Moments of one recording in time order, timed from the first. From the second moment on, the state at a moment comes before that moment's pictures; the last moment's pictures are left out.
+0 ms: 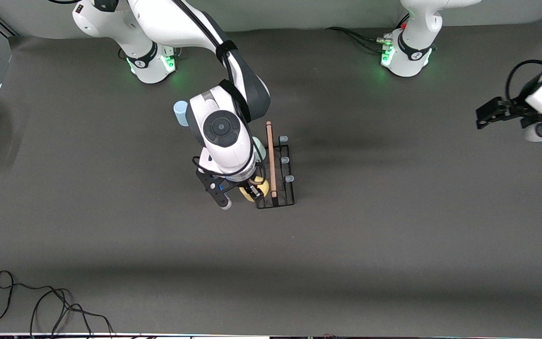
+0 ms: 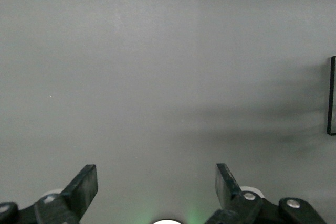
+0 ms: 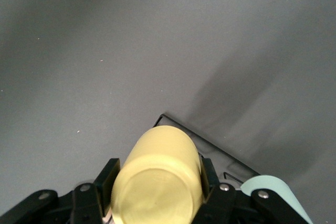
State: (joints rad) left arm 0.05 -0.05 -0.12 -1.67 0.02 1.54 -0.07; right arm 1.02 0.72 -0.54 -1.31 0.36 1.98 1.39
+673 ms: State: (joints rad) left arm 0.07 -0.04 -0.08 -1.65 0.03 1.57 -0.07; right arm 1.04 0.78 -0.51 -1.35 0.36 2.06 1.39
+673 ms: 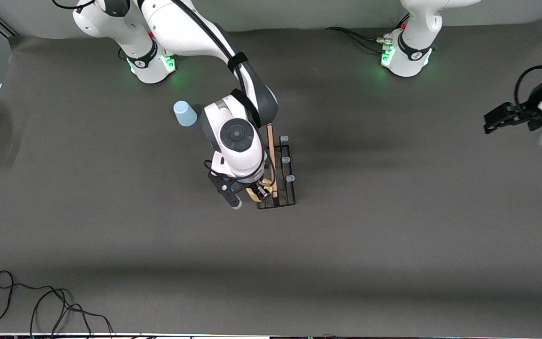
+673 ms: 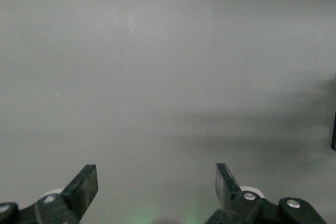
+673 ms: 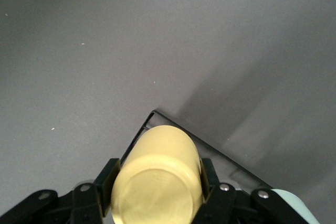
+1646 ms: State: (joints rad) left arm 0.09 -0.02 -0.07 -1.60 0.07 1.53 -0.06; right arm 0.97 0.40 -0.62 -1.25 0.27 1.53 0.93
